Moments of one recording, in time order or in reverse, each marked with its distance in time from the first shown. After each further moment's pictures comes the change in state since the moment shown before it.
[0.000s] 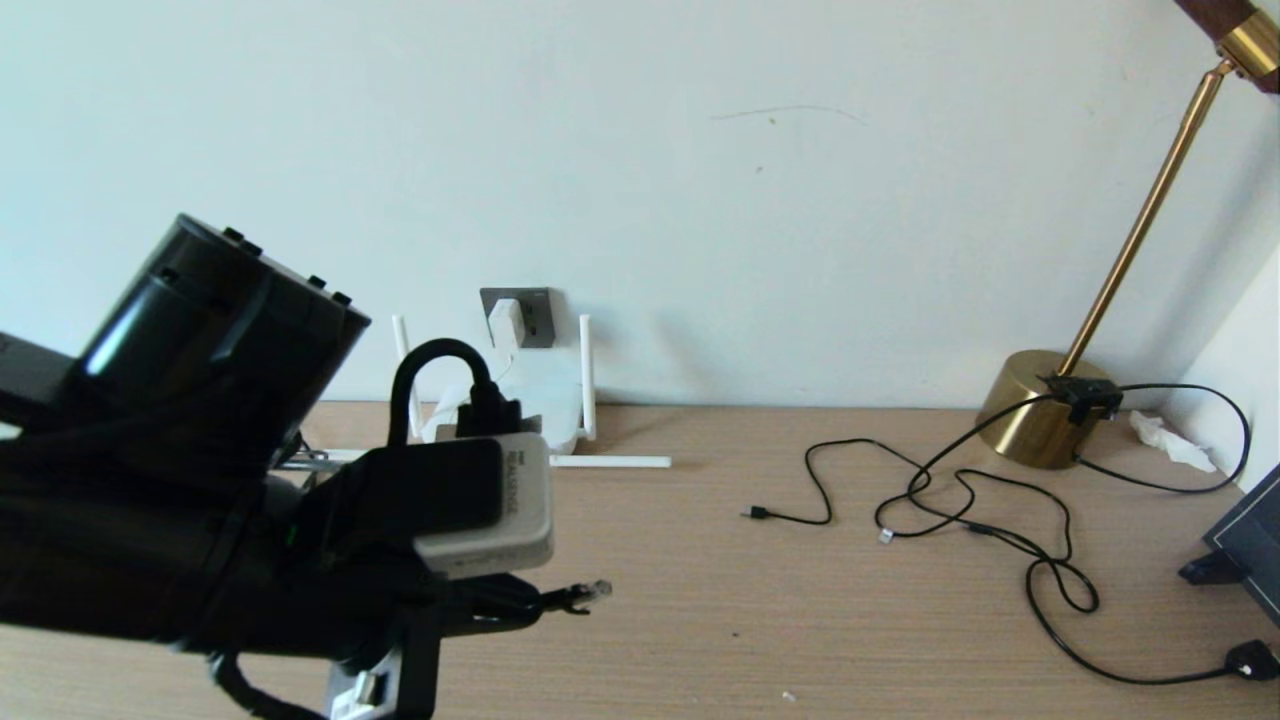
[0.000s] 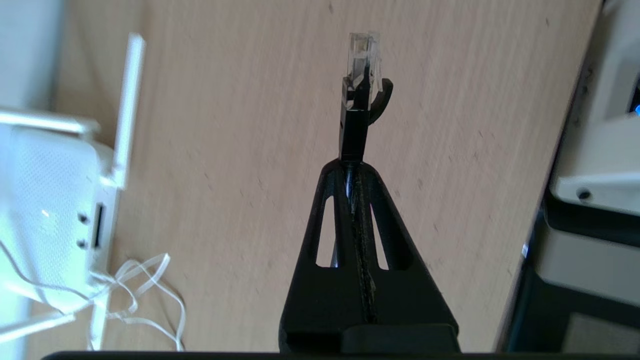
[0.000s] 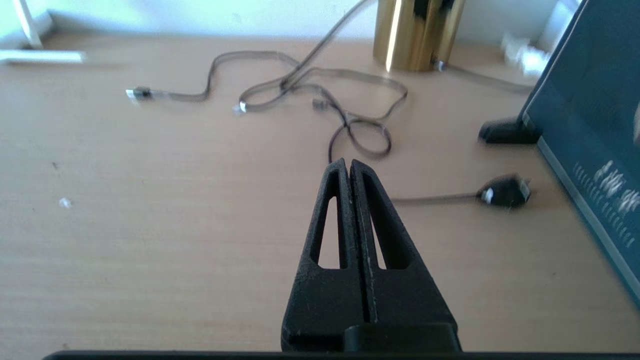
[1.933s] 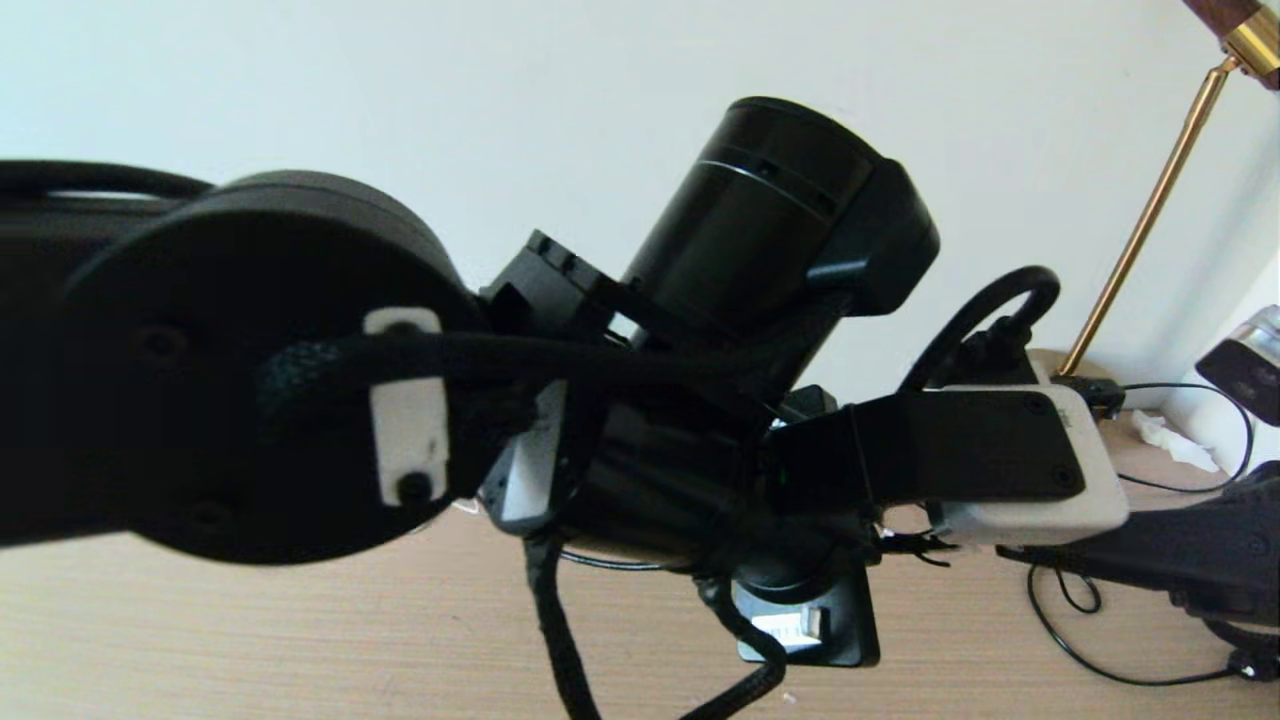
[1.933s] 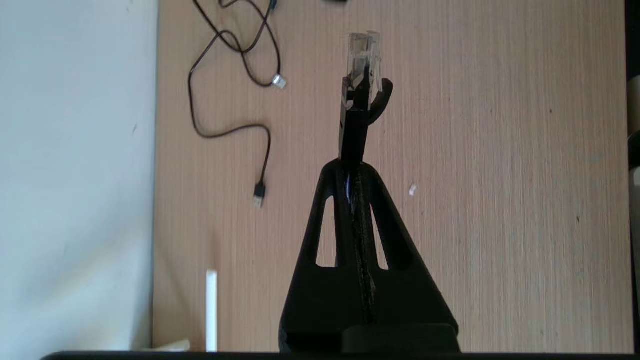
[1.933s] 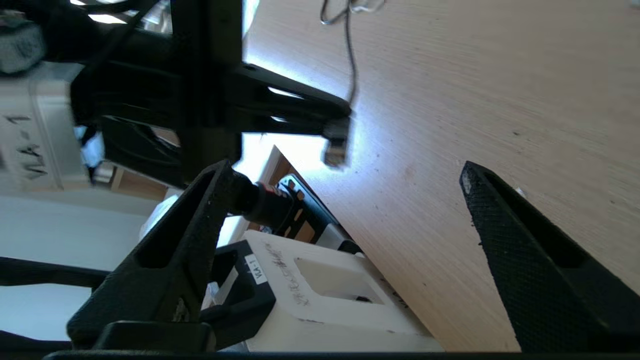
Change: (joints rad) left arm -0.340 0.422 -0.541 -0.051 0.109 0.035; right arm 0.271 1.124 -0.711 -0.039 0.828 0.542
